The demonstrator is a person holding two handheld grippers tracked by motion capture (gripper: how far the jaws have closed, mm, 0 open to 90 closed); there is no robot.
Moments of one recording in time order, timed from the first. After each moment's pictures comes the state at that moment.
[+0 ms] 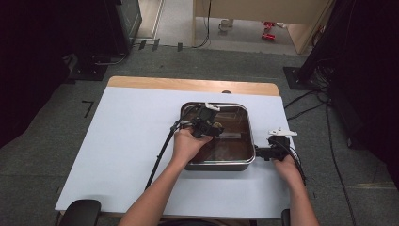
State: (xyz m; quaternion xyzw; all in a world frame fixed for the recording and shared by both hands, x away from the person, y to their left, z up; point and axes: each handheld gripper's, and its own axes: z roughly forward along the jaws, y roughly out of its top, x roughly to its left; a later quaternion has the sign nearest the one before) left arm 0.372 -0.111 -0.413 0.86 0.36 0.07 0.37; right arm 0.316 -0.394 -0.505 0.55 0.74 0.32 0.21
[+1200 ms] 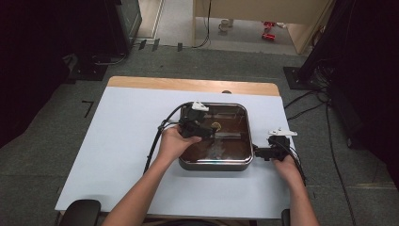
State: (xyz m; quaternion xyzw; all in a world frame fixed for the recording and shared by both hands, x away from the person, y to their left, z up) left arm 0.370 -0.064 -0.401 0.85 0.32 0.07 0.41; right arm 0.316 -0.394 -0.505 0.55 0.74 0.32 0.21
